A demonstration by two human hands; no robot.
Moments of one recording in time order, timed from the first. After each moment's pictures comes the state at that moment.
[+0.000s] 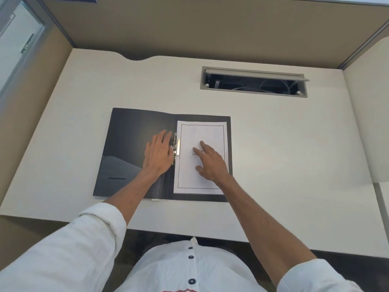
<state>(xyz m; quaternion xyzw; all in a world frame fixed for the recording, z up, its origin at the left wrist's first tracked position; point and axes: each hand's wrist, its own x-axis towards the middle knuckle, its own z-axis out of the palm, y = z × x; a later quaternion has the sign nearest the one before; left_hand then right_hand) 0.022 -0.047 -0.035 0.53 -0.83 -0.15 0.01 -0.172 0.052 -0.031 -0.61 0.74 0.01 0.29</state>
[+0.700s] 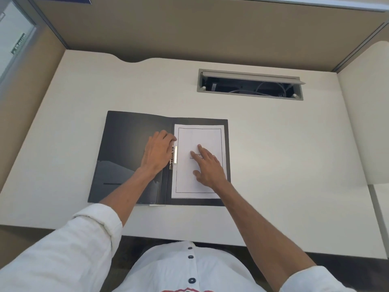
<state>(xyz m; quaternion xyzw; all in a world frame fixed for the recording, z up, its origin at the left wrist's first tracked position) 0.012 -0.071 -0.029 0.47 -0.87 -0.15 0.10 -0.168 0.053 -0.041 -0.60 0.75 0.00 0.29</state>
